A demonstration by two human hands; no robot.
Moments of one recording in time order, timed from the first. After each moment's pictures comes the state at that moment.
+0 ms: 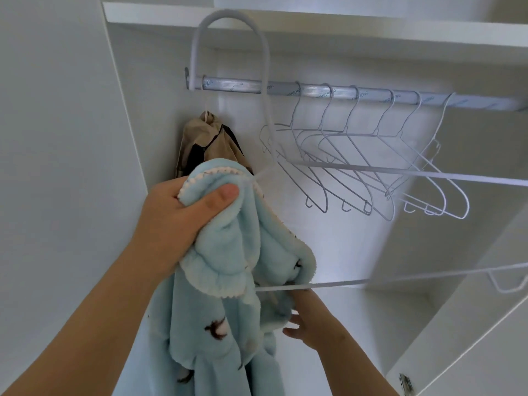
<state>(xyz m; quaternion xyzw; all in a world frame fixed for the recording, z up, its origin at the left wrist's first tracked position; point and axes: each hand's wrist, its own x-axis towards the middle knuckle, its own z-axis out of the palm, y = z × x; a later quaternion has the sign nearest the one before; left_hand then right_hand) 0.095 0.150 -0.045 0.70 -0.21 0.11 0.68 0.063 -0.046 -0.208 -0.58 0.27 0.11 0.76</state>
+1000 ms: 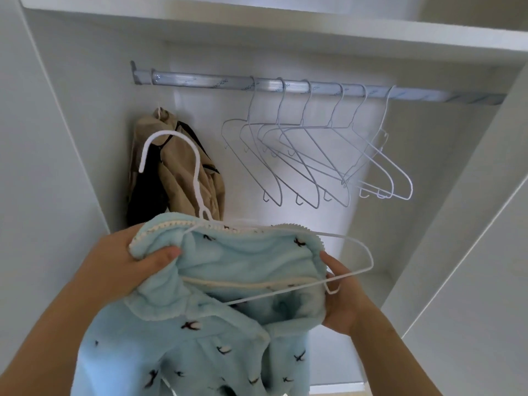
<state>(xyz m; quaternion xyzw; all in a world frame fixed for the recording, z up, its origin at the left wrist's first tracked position) 0.119 0.179 -0.105 0.83 -0.23 0.08 0.50 0.017 -0.121 -0.175 -0.43 0.21 0.05 0.88</state>
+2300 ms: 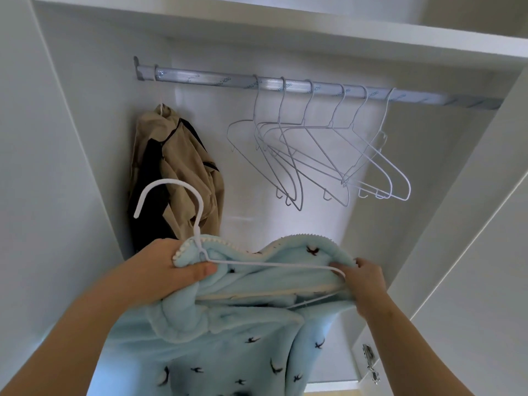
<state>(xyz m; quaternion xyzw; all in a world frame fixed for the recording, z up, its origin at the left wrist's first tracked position) 0.112 0.153 -0.111 0.86 -0.28 -0.10 0.41 0.015 -0.149 -0.176 -0.69 0.43 -0.20 0.54</state>
